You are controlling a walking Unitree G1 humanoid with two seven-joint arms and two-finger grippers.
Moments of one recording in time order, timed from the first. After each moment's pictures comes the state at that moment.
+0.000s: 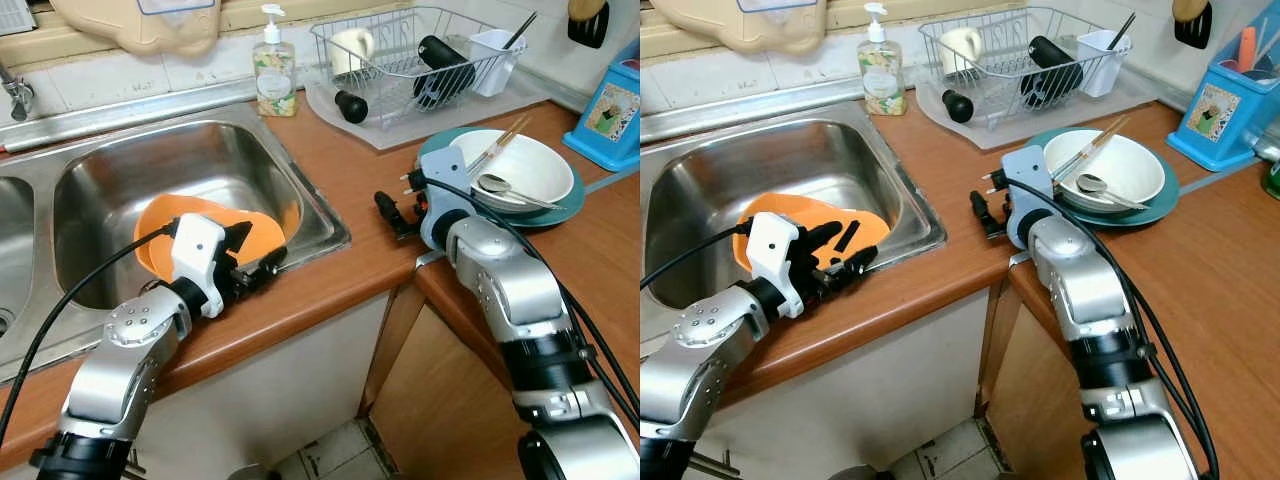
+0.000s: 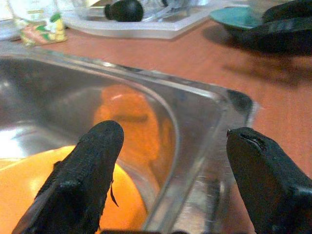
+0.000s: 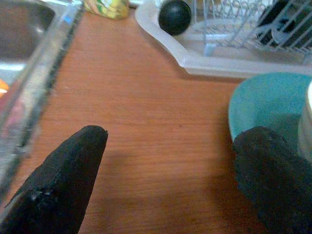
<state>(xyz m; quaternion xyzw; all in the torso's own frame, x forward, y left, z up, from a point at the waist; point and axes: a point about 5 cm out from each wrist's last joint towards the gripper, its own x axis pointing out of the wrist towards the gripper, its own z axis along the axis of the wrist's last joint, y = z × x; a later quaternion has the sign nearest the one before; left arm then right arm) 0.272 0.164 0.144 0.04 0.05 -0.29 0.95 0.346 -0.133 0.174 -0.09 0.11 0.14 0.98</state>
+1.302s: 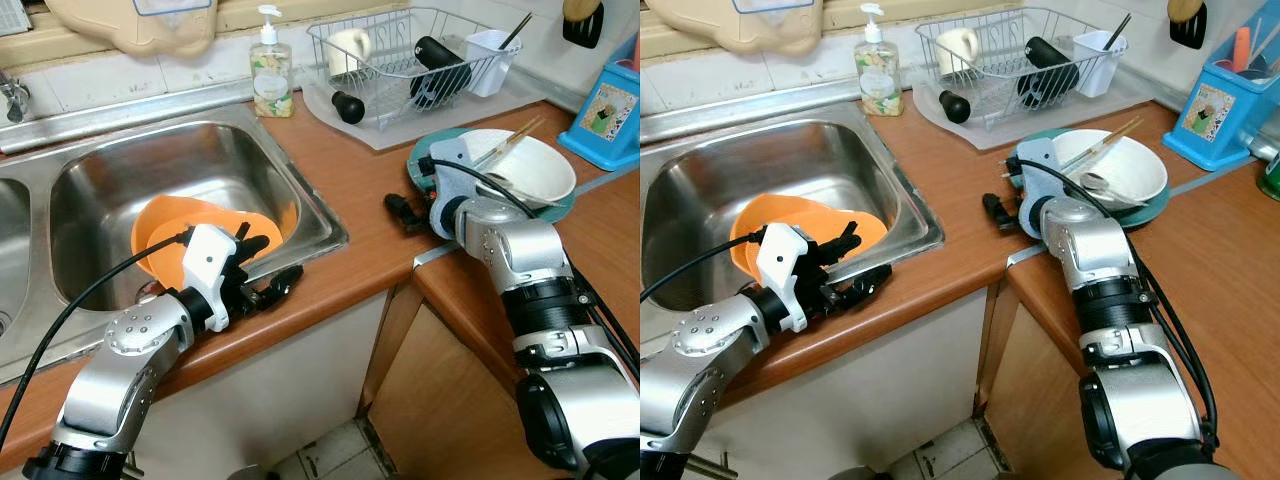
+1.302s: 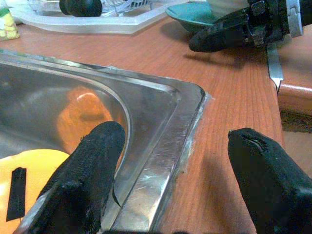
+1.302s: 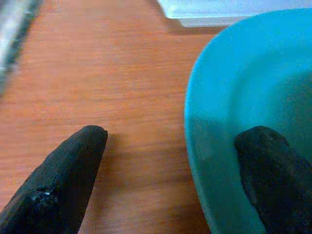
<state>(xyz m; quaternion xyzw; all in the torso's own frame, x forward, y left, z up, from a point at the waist) 0.261 0.155 0.143 0.04 0.06 -0.35 0.93 0.374 -0.145 0.174 -0.05 0.21 0.15 0.96</state>
